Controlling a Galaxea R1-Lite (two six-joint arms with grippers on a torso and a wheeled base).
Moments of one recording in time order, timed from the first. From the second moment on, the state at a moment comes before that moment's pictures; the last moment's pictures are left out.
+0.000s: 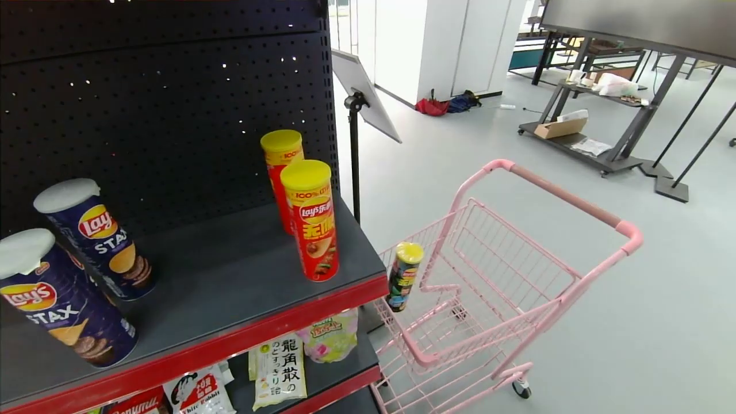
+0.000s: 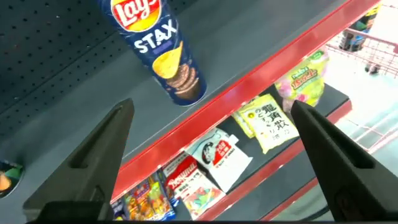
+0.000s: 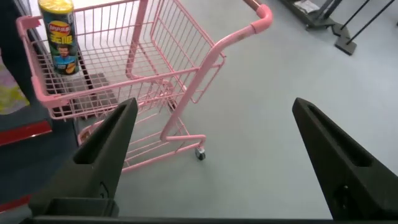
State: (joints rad) left arm -0.19 0.09 -0.30 0.35 0.15 0.35; right arm 0.01 0.09 -0.13 0.19 -0.16 -0.22
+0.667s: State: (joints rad) left arm -0.19 0.09 -0.26 0.28 0.11 0.31; right arm 0.01 0.06 -0.13 0.19 -0.16 -0.21
